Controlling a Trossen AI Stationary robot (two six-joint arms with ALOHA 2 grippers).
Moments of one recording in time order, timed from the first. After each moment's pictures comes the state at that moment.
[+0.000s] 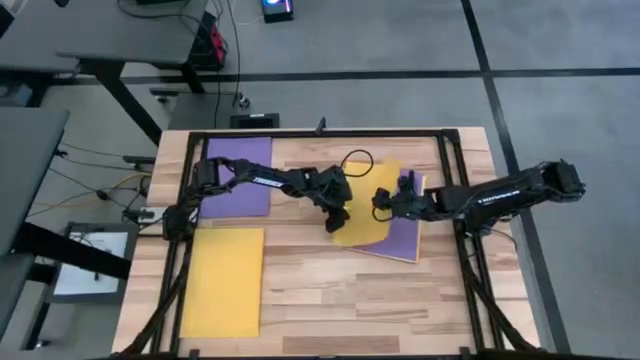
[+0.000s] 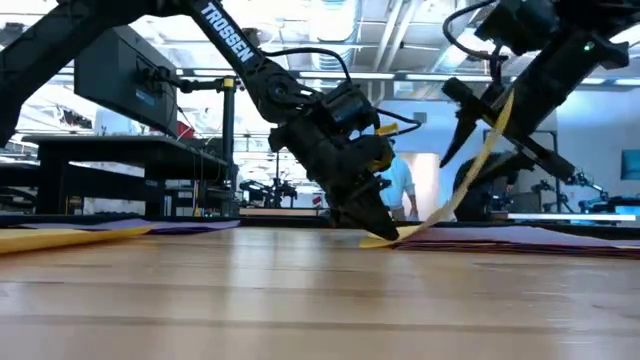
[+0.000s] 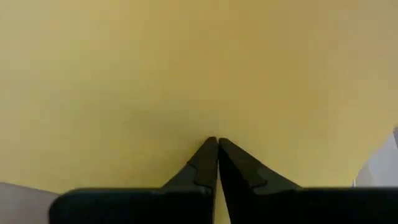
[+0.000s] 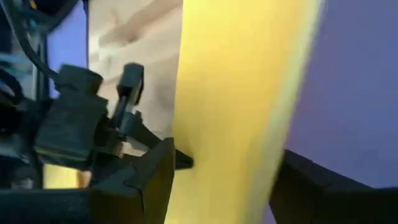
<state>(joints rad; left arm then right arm) 0.22 2.19 1.41 -0.09 0.41 -0.07 0.00 1.17 0.53 -0.23 0.42 1.57</state>
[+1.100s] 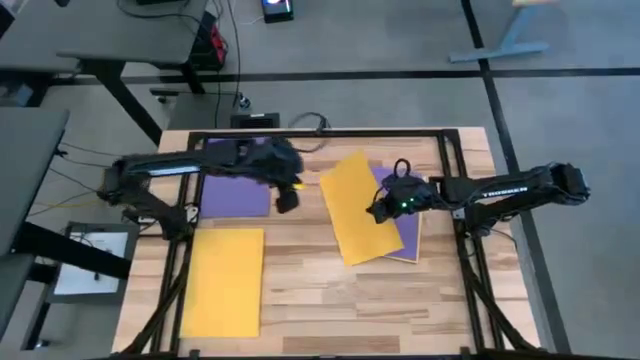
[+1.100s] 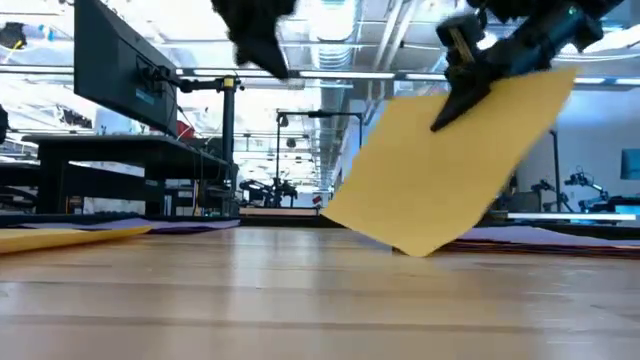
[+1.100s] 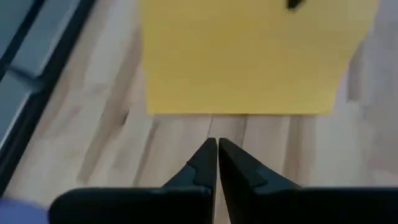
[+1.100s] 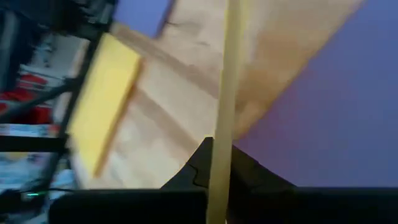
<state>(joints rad) 0.17 1.40 1.41 -0.81 -0.07 -0.11 -0.01 1.13 0.66 -0.18 0.07 1.09</state>
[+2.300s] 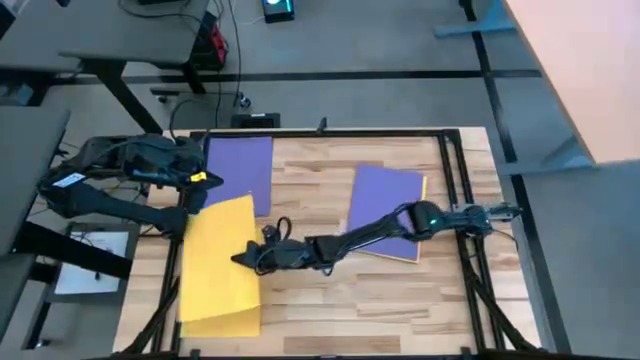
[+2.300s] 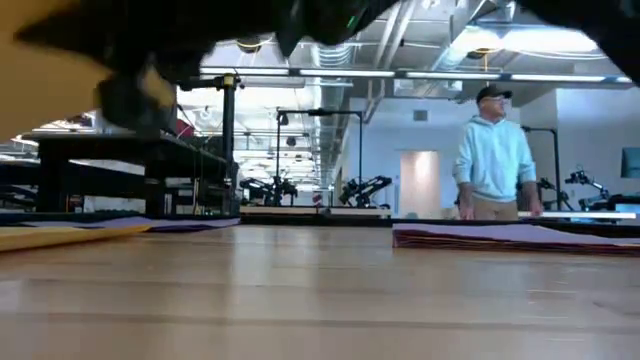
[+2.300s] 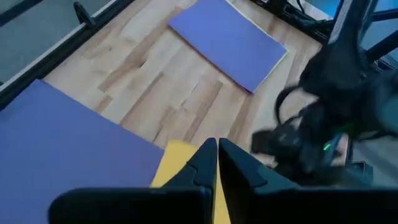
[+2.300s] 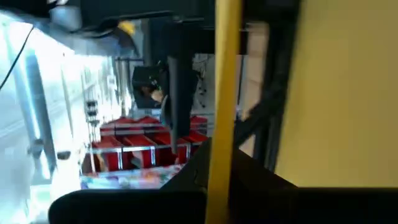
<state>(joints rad) 0.04 0.84 1.41 -1.25 -0.15 -0.47 0.24 2.55 2.06 0.39 0.29 1.62</state>
